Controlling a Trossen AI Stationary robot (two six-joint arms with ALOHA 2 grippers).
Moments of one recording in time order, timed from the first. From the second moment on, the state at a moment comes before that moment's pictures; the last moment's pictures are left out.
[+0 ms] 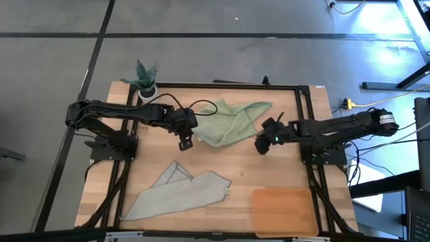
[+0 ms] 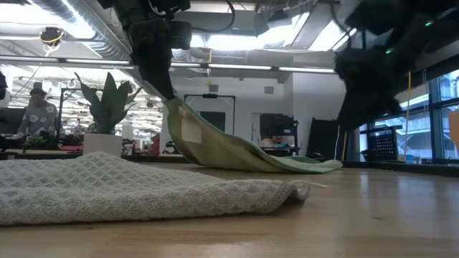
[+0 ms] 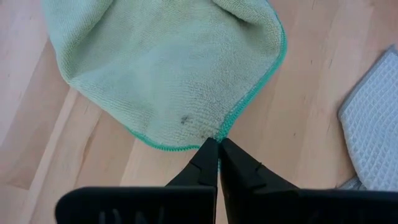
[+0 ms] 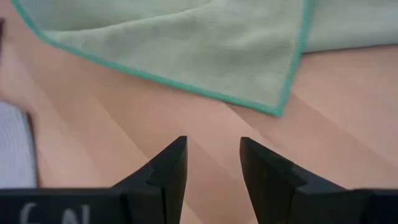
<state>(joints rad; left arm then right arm) 0.12 1.38 1.04 -0.72 -0.06 -0.20 0.00 1.11 0.57 -0.42 0.22 0.84</state>
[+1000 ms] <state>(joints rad) 0.12 1.38 1.04 -0.71 -0.06 -0.20 -0.34 1.47 0.58 -0.22 -0.06 0.91</state>
